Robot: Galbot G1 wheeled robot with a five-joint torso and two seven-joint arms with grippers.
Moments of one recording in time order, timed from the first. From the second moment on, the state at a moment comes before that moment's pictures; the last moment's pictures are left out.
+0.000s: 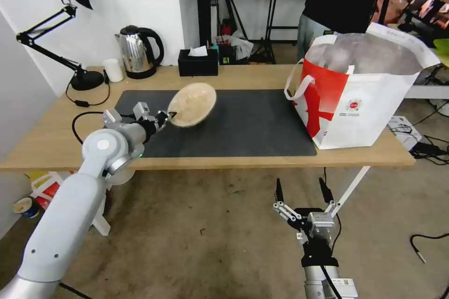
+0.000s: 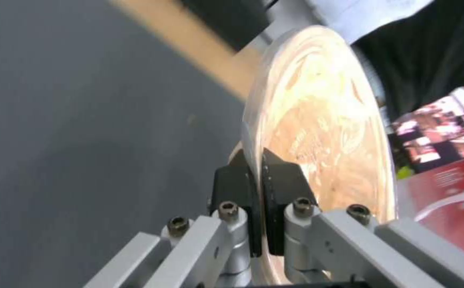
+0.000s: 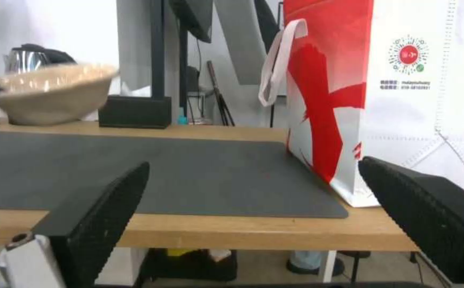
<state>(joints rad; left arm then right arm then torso) 0.76 -0.98 -0.32 -1.77 -1.71 0.46 -0.48 -1.63 0.90 -0.05 2.20 -0.01 0.25 0.85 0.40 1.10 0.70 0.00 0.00</state>
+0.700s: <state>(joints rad) 0.18 -0.97 0.18 -1.43 -1.72 0.26 0.00 -1.63 0.90 -0.05 2.20 -0.01 0.25 0.85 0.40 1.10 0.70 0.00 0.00</state>
